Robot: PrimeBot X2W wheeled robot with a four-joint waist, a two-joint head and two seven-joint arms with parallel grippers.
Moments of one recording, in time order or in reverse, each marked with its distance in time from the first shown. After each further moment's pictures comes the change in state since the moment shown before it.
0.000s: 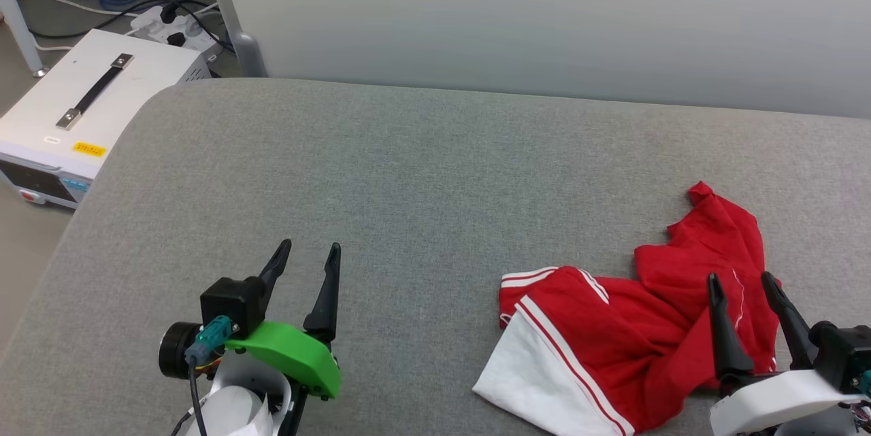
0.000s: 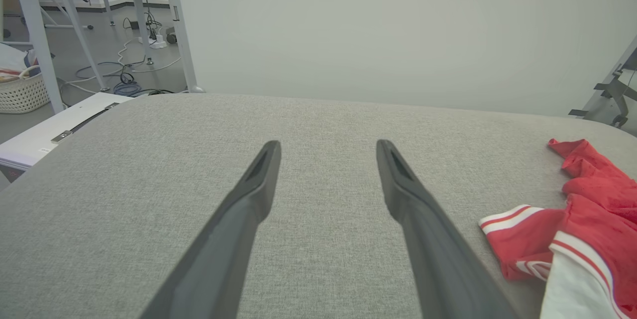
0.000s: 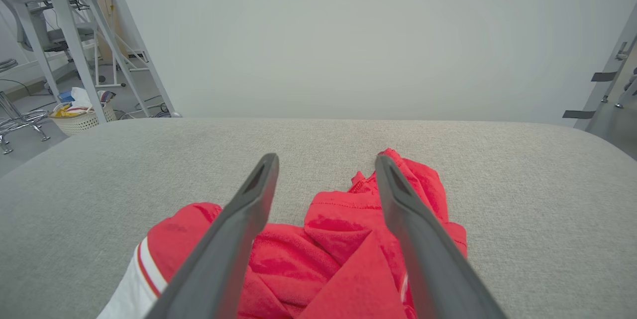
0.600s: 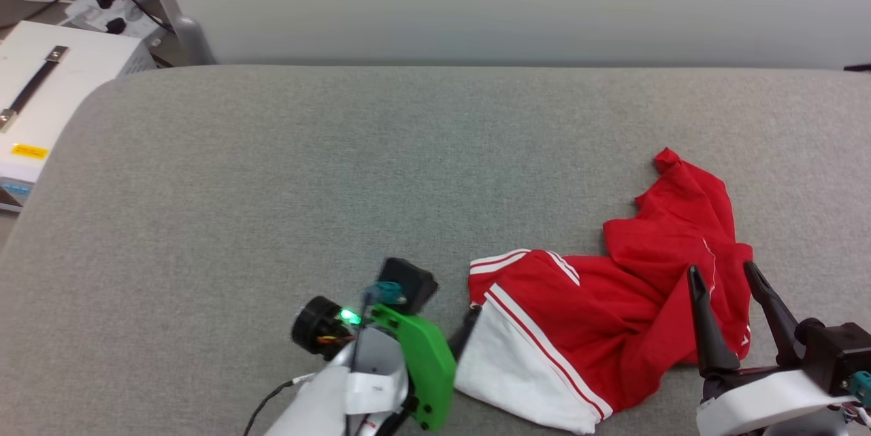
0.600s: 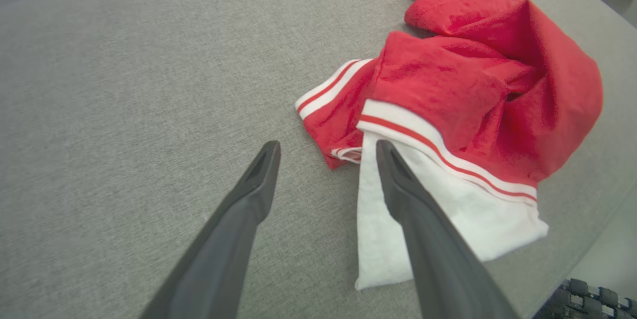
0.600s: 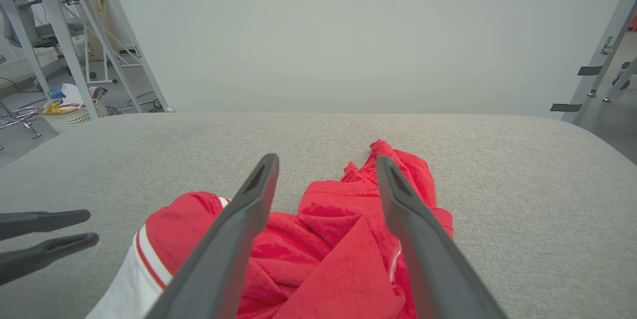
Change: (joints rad) left arm -0.132 -0.057 -0.293 0.034 -0.004 -0.082 0.421; right arm 0.032 0.004 0.058 -0.112 -0.018 0.000 0.027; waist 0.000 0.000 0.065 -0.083
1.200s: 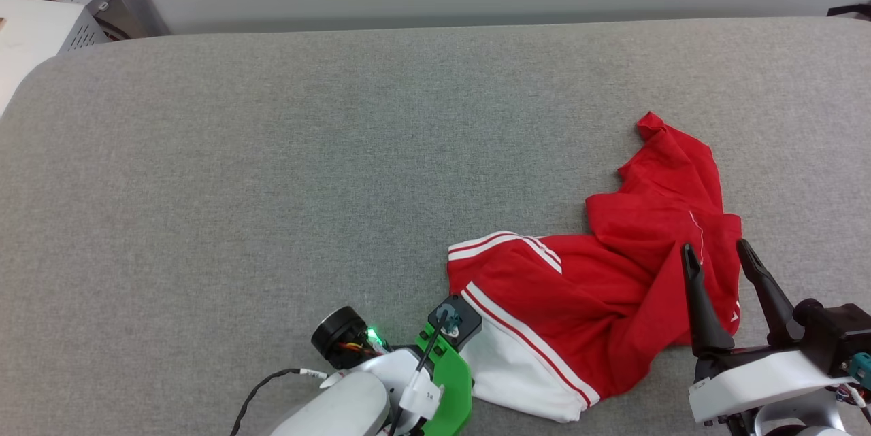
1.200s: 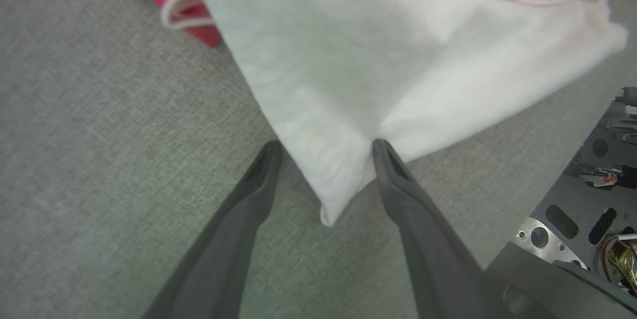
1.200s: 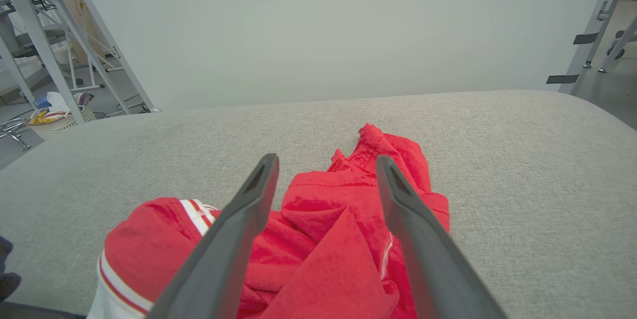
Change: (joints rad) left arm -0.138 0.108 -0.345 0.091 -0.053 -0.016 0.305; right arm -0.059 0.006 0.016 0.021 0.038 0.000 -0.013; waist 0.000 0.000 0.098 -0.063
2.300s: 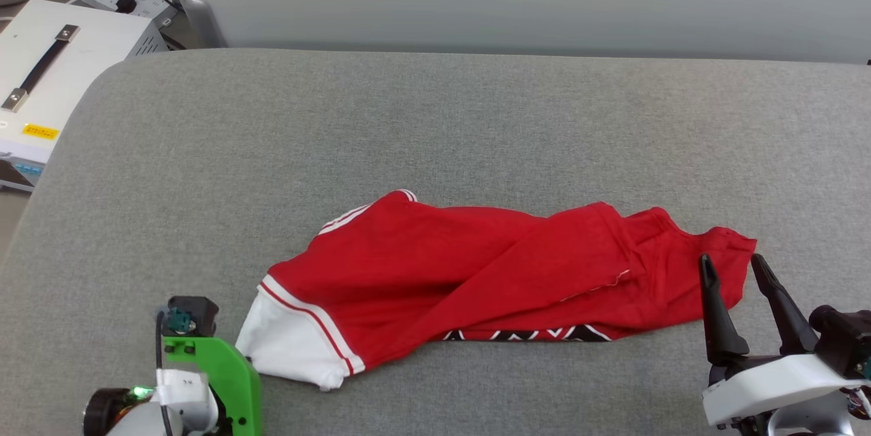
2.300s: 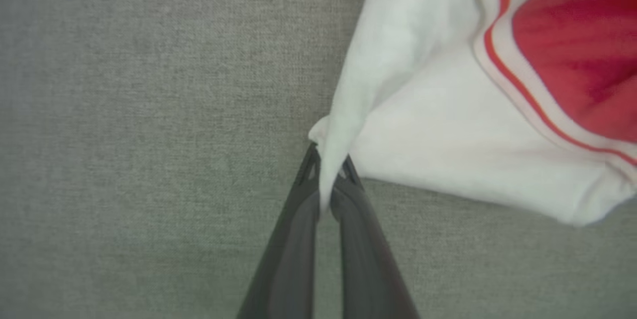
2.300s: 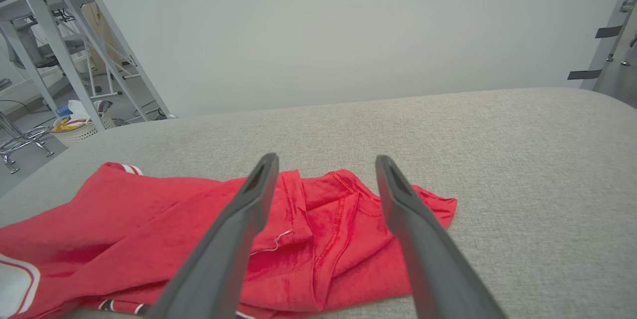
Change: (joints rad) left arm 0.230 0.297 0.374 -0.059 -0.323 0.281 -0.160; right arm 0.007 0.006 -0.049 0.047 0.044 0.000 0.016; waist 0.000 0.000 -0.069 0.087
